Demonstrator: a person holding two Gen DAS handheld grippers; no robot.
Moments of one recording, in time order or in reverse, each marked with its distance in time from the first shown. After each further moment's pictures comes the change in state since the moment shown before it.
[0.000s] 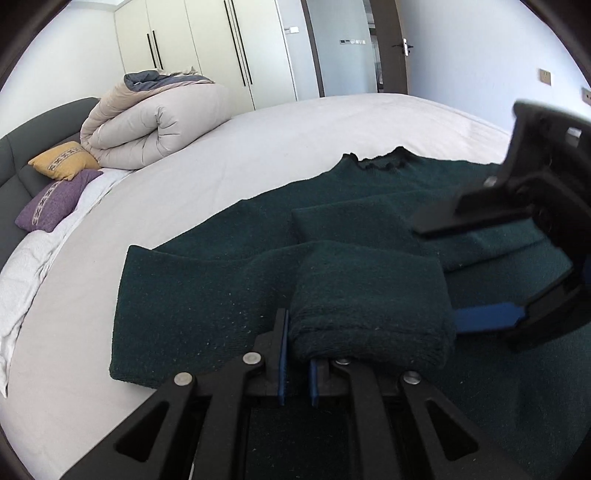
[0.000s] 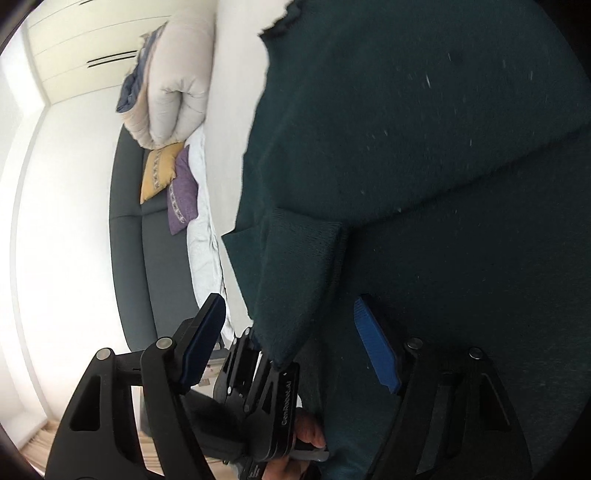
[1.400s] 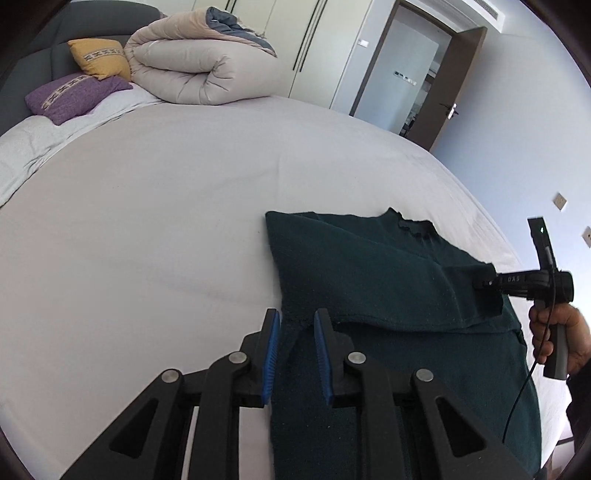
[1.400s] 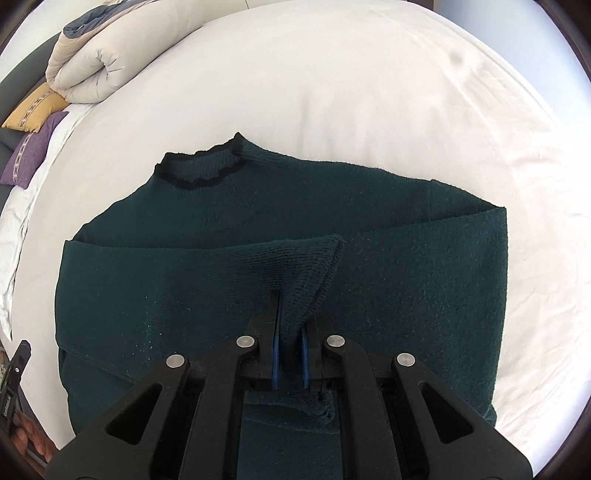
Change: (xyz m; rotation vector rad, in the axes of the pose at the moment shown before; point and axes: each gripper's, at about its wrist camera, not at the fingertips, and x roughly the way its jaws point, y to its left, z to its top) left arm -0.031 0.120 0.002 -0.370 0.056 -0.206; right arm -0.081 0.048 0.094 -0.560 -0.293 -0.888
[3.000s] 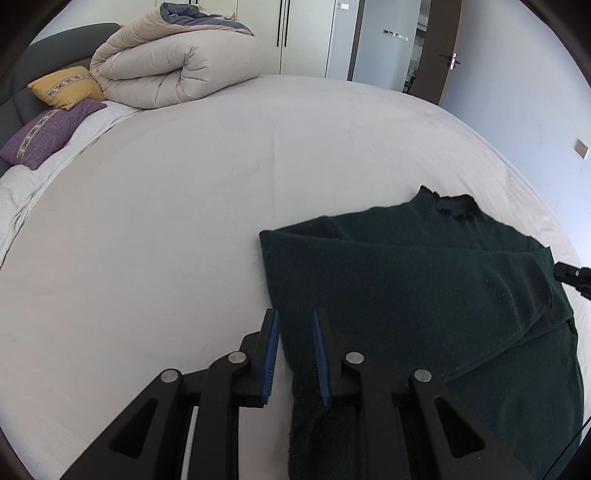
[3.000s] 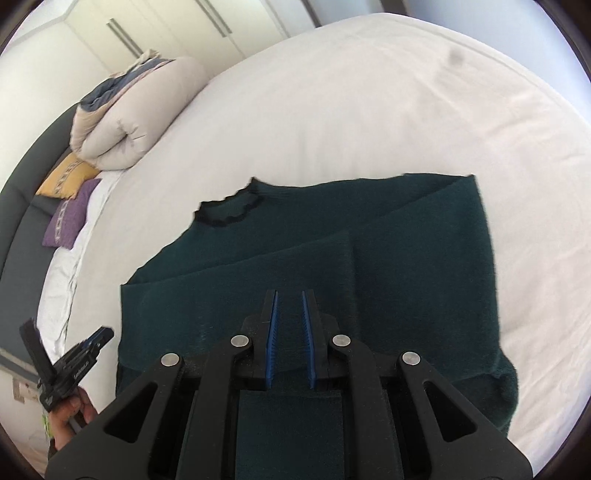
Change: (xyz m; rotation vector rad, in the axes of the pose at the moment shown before) left arm 0.073 -0.014 0.054 0.142 0.097 0.100; right arm -0.052 -0.027 -0.035 0.142 -0.169 0.221
